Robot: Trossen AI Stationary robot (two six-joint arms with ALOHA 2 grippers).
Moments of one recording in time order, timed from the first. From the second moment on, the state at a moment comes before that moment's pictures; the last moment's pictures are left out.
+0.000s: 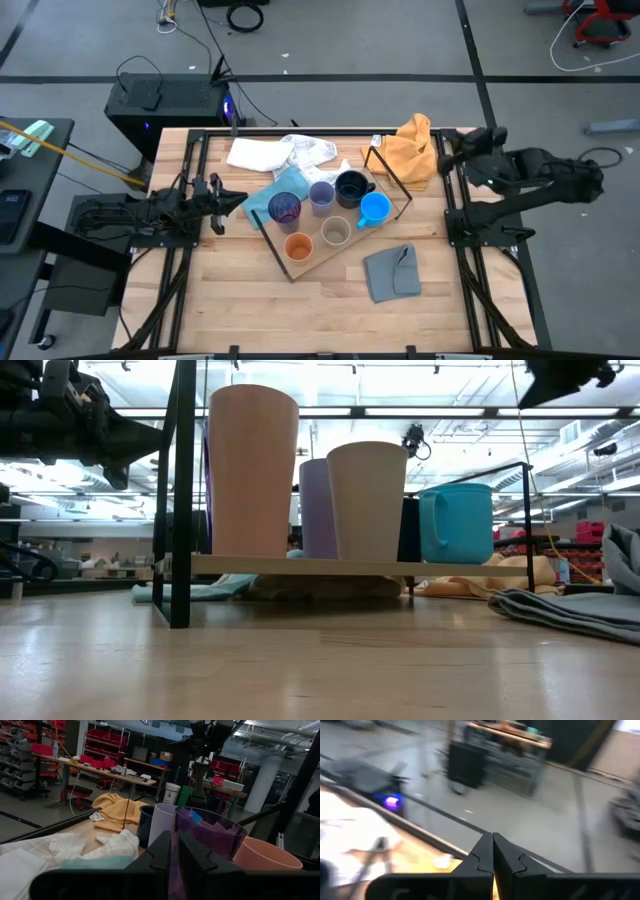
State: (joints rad) left arm -0.02 0.01 0.01 0.11 -0.29 -0.24; right arm 0.09 0.64 0.99 -1.16 1.18 0.57
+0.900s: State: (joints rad) left arm -0.02 0.01 0.01 0.11 -0.29 -0.28; right arm 0.43 0.27 0.83 -0.48 0.55 0.09
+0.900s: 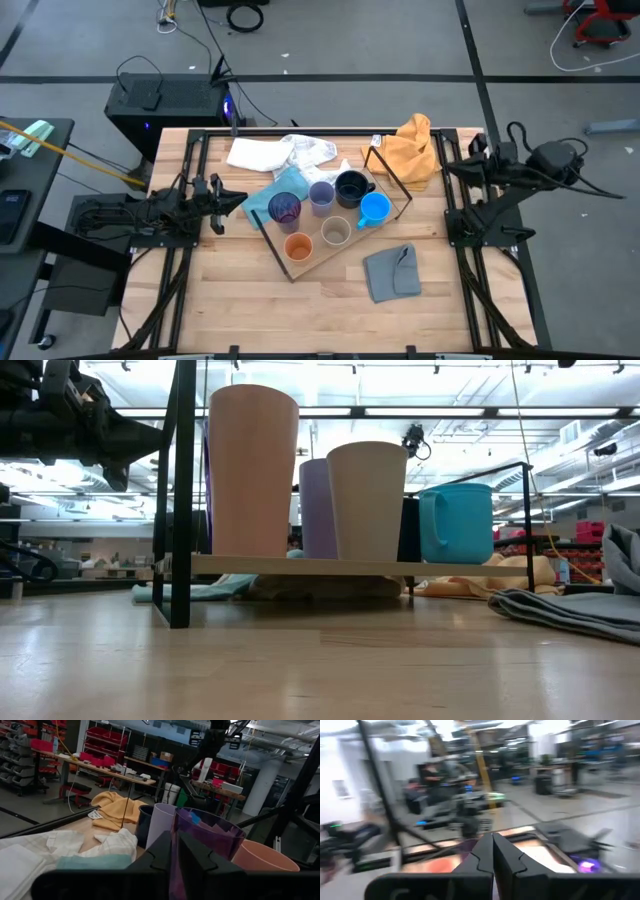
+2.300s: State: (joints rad) left arm -0.02 0.01 0.01 0.10 -0.29 -0.33; right arm -0.47 0.12 0.30 0.12 -0.49 0.35
